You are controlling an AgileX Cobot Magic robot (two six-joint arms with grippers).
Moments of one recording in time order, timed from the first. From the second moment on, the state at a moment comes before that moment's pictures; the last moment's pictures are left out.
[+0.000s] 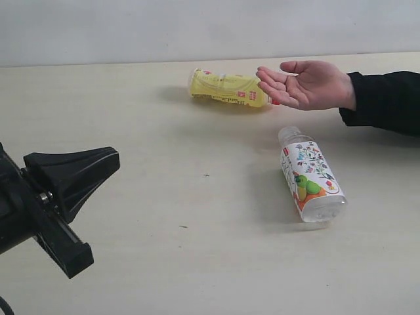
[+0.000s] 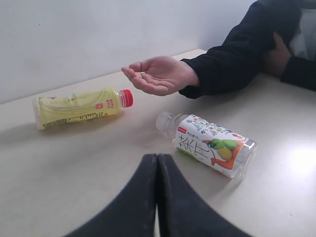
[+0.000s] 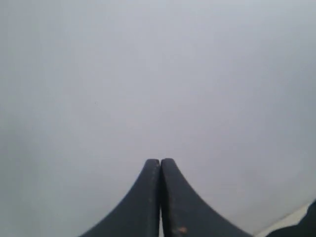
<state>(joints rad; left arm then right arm) -0.86 1.06 -0.17 -0.06 -0.64 -0.03 0.05 0.01 -0.01 0.36 -0.31 0.18</state>
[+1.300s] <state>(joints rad) -0.86 1.06 -0.17 -0.06 -0.64 -0.03 0.36 1.81 -1.23 0.08 1.08 0.05</state>
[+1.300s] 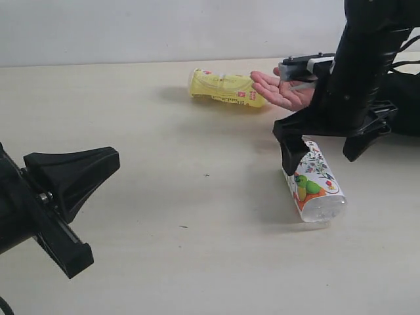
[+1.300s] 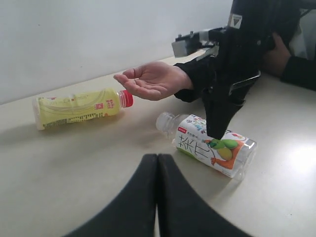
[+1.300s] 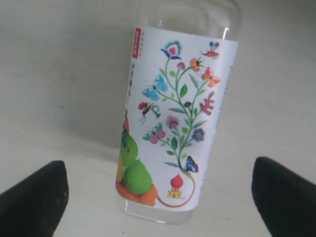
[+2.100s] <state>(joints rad) -0.86 1.06 -0.17 -0.06 -0.64 -0.03 0.37 1.95 -1.23 0.08 1.12 0.05</state>
